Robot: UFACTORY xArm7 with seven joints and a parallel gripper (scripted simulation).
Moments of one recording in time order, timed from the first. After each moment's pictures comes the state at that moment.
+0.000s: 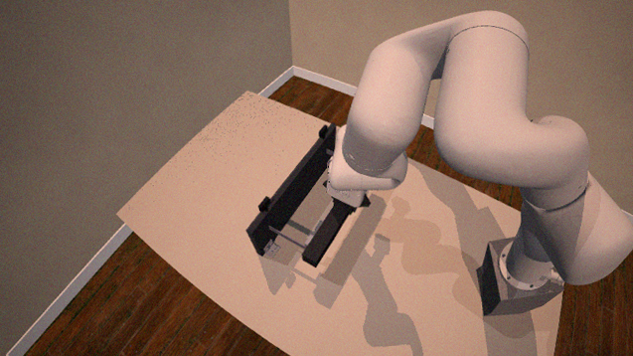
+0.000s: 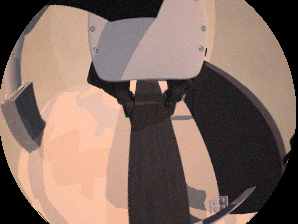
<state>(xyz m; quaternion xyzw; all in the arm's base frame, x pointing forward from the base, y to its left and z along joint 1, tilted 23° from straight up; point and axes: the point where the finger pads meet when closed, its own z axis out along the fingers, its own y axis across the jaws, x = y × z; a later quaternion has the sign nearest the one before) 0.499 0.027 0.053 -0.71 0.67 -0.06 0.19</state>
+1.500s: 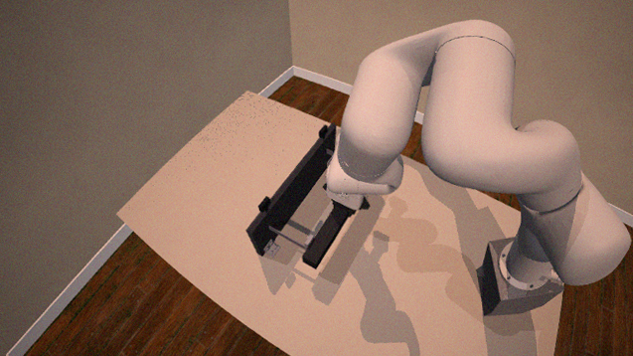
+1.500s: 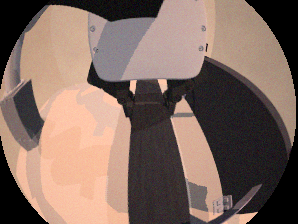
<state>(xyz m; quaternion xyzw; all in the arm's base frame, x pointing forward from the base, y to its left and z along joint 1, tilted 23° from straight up) 0.504 0.030 0.040 -0.71 0.67 -0.06 0.19</state>
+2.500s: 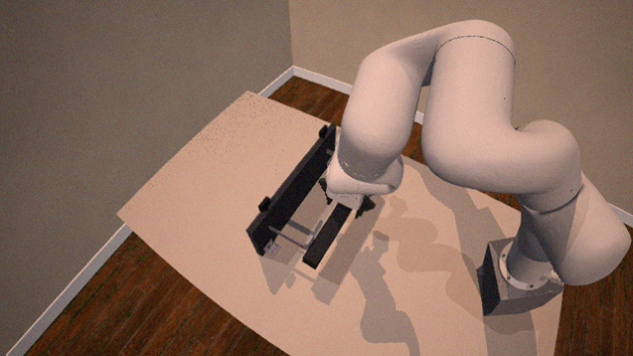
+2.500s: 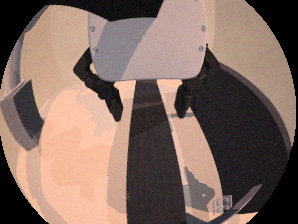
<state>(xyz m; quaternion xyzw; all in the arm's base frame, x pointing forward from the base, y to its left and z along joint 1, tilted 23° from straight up) 0.504 0.030 0.041 -0.71 0.67 -0.06 0.19</state>
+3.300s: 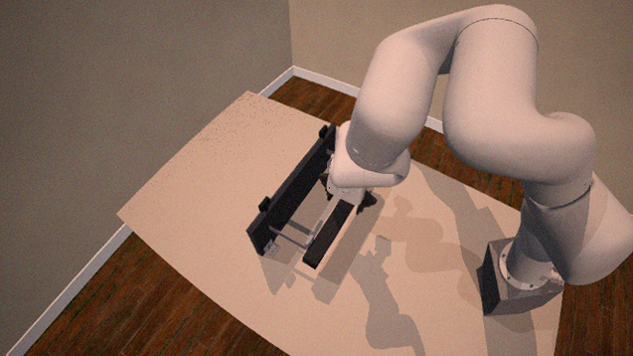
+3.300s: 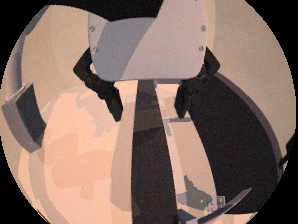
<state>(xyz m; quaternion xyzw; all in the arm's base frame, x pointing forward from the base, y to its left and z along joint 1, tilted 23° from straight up) 0.496 0.025 0.061 -0.71 0.67 -0.06 0.20</state>
